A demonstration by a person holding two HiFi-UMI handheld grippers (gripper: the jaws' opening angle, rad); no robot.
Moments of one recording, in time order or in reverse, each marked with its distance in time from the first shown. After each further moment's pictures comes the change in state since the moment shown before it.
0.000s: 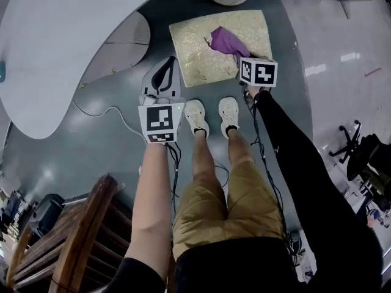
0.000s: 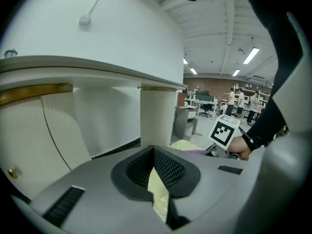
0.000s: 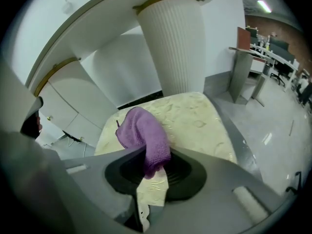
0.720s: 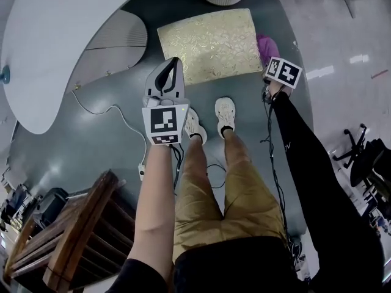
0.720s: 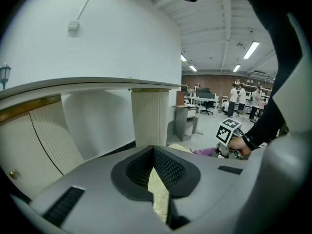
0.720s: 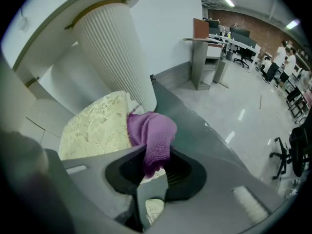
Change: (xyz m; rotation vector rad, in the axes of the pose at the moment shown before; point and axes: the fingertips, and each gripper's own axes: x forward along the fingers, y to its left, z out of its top) left arm 0.017 -0.070 0.027 0.029 0.008 0.029; right arm -0.044 -0.187 -0.031 0.279 0.028 -0.269
